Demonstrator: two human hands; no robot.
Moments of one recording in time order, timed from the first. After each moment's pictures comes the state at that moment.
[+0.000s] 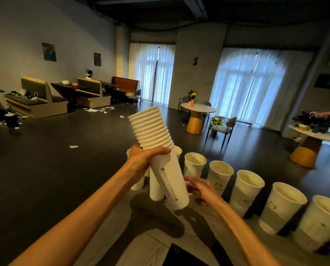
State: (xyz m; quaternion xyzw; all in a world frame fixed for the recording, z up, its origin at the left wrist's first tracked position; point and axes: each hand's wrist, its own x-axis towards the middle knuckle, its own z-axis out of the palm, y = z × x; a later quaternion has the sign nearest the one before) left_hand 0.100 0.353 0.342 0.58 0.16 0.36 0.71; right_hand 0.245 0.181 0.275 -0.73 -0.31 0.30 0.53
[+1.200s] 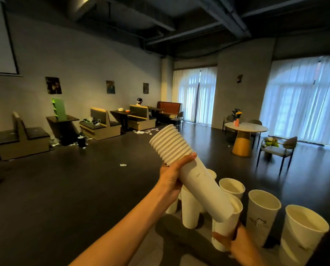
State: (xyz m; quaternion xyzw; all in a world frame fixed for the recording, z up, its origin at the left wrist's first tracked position) left_hand 0.111 0.321 0.374 0.41 0.21 0.42 0.78; right_hand 0.275 0.199 0.203 -0.81 -0.23 0.27 0.46
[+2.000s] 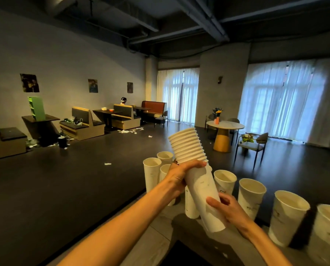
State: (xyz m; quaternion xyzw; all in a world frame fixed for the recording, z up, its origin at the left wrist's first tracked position) left_hand 0.123 0.210 0.367 0.53 0.19 0.33 0.76; right_hand 0.236 0.072 0.301 -0.68 -0.42 0.30 0.53
